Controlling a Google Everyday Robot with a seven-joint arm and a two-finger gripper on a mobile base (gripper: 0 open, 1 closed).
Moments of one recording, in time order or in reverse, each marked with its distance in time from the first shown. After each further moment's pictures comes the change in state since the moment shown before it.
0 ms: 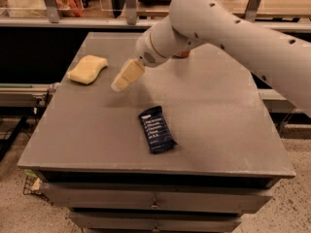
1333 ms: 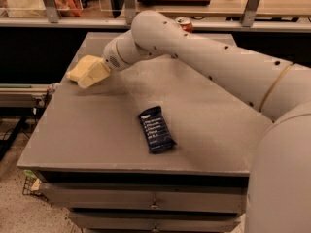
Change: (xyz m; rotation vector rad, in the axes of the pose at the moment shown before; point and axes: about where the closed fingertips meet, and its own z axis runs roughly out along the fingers) arm -0.054 0.004 0.109 -0.042 -0.129 0.103
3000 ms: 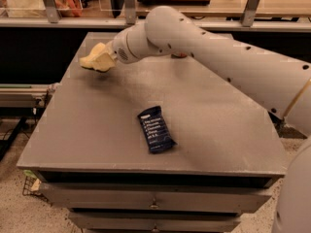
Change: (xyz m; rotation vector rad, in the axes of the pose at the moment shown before) arm -0.013 -0.018 -0.036 0.086 -0.085 0.020
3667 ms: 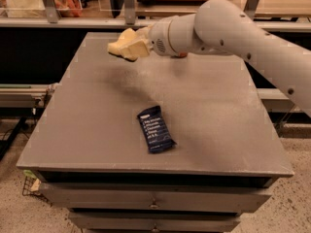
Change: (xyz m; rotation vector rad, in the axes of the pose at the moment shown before) arm 0.003 -0.042 -0.106 0.121 -0.110 0.021
